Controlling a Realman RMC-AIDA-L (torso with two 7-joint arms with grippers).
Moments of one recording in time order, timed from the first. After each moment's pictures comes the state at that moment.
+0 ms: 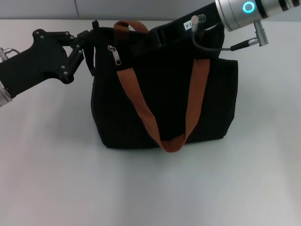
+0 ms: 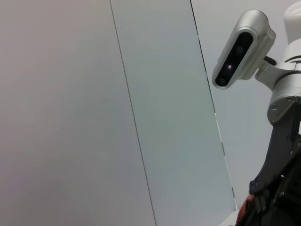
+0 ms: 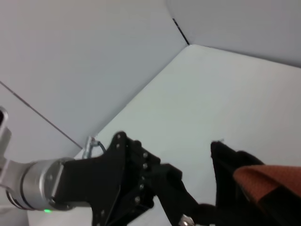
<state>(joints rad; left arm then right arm) -0.50 -2.05 0.50 0.47 1.71 1.61 -0.75 0.99 2.08 -1.06 -0.85 -2.09 -1.45 2.45</state>
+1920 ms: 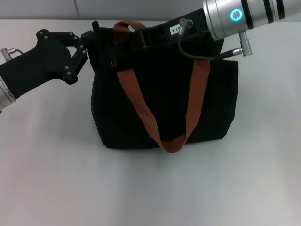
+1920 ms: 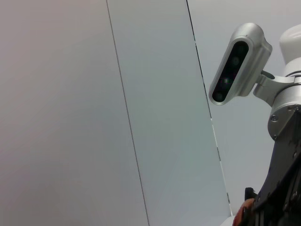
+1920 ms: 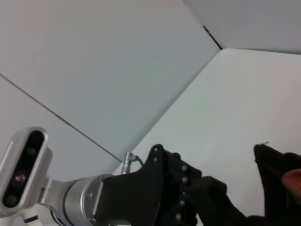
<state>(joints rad) -0.50 -2.06 0.50 0.48 1.71 1.62 -0.76 1.00 2.08 -1.08 -0.72 -1.95 -1.42 2.42</state>
